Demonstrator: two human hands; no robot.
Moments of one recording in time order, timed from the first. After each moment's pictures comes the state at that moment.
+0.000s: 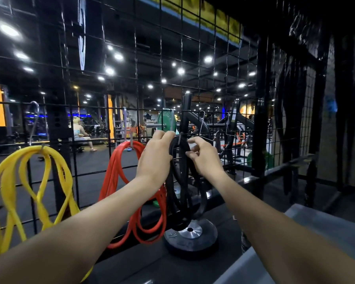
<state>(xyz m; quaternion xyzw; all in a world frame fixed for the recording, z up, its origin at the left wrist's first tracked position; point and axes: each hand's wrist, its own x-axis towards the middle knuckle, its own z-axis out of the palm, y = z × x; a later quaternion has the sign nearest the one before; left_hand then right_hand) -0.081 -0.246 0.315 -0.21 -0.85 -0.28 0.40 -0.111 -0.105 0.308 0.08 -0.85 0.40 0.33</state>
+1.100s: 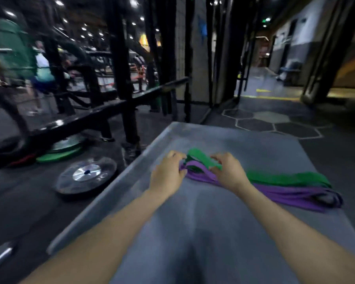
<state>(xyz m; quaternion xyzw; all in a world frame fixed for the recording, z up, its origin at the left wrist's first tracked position) 0.007 0.079 0.078 -0.46 -0.83 -0.31 0.06 0.123 0.219 0.079 -0.29 -0.90 0.23 0.22</state>
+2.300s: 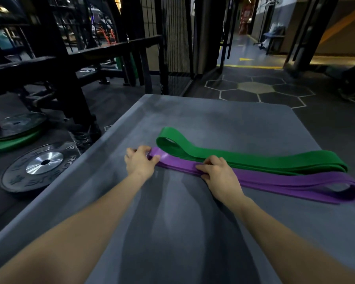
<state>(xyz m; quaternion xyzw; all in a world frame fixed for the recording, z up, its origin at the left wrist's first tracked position) -0.088 0.197 -0.038 -0.24 -0.89 -0.39 -0.07 0.102 0.299 -0.038 -0.29 -0.94 0.12 0.16</state>
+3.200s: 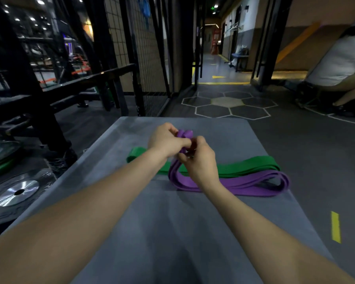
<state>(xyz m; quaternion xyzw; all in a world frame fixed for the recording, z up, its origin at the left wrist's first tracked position) 0.051 0.259 0.104 -0.38 -0.75 -0.51 -0.16 0.151 0.287 0.063 -0.35 -0.77 0.35 0.40</state>
